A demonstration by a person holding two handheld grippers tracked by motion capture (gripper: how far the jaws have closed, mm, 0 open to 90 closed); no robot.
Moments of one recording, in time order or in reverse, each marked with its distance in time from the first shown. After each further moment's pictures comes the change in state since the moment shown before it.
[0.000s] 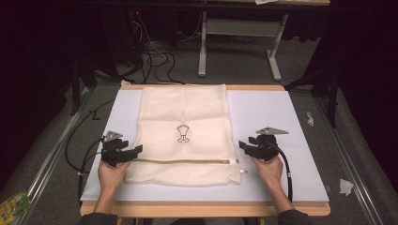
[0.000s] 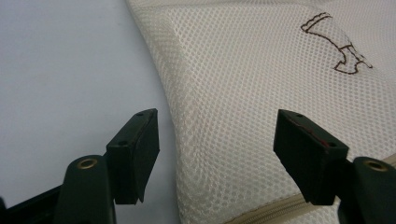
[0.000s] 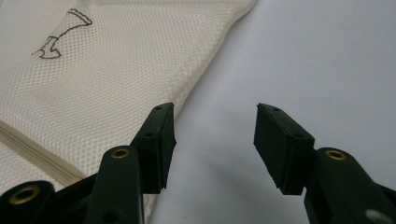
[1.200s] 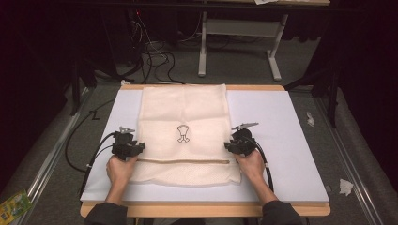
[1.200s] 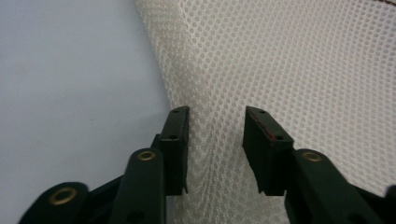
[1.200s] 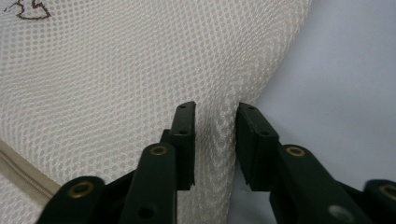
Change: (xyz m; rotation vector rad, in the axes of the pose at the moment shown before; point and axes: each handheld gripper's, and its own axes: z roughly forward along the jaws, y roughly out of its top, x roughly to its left) left arm -0.011 0.015 0.035 0.150 0.116 0.012; right arm 0.036 0.020 0.054 0.214 -0.003 -0.049
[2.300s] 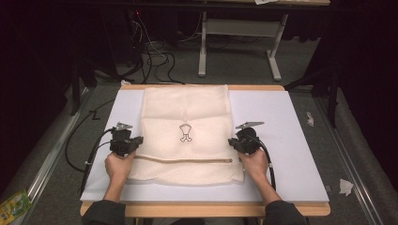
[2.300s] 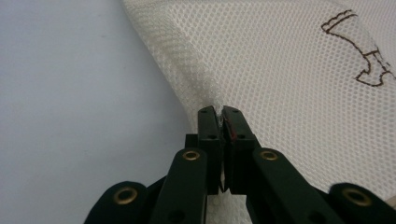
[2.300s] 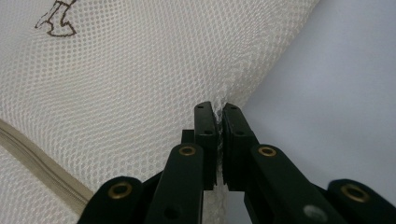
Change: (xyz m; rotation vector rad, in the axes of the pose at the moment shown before) left arm 0.001 0.011 -0.016 -0.088 -0.092 0.002; right arm -0.007 0.000 -0.015 -0.058 0.016 -0.021
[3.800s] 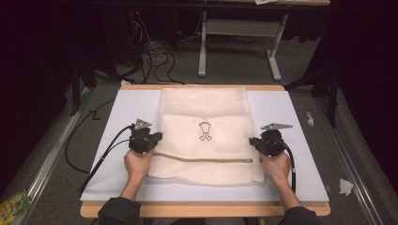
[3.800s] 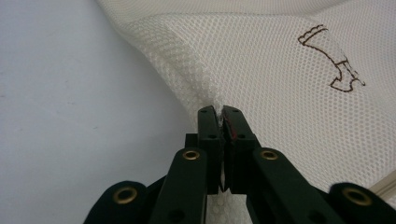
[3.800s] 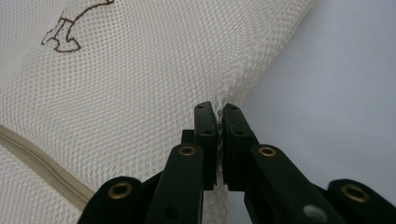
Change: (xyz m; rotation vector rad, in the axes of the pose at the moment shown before) left arm -0.058 0.018 0.014 -0.076 -0.089 0.070; right arm -0.049 -0.026 -0.047 -0.070 -0.056 0.050
